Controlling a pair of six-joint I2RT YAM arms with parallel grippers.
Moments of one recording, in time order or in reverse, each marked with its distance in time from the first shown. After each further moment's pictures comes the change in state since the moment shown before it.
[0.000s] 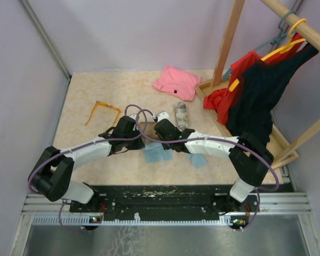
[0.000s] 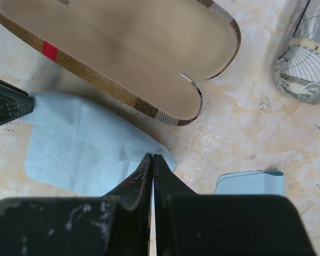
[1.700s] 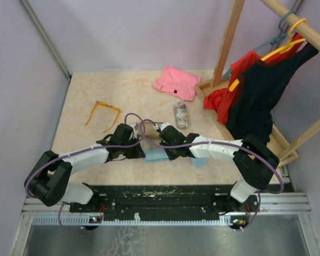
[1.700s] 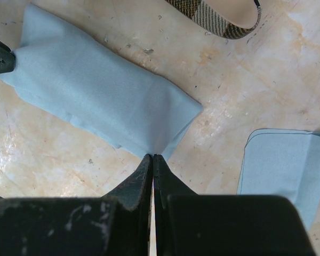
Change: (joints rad) left arm -0.008 -0.056 -0.126 0.031 0.149 -0.040; right arm 0.000 -0.060 -0.121 -0.066 -0.190 -0.021
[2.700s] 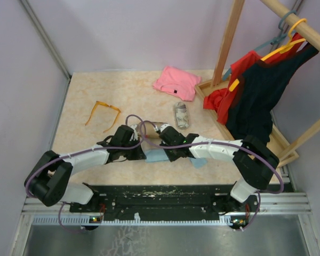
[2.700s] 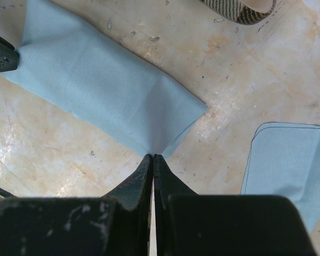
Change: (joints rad) left arm -0.019 -0.001 -0.022 0.021 0.010 -0.002; right arm 0.006 0.000 0.000 -0.026 -0.016 0.000
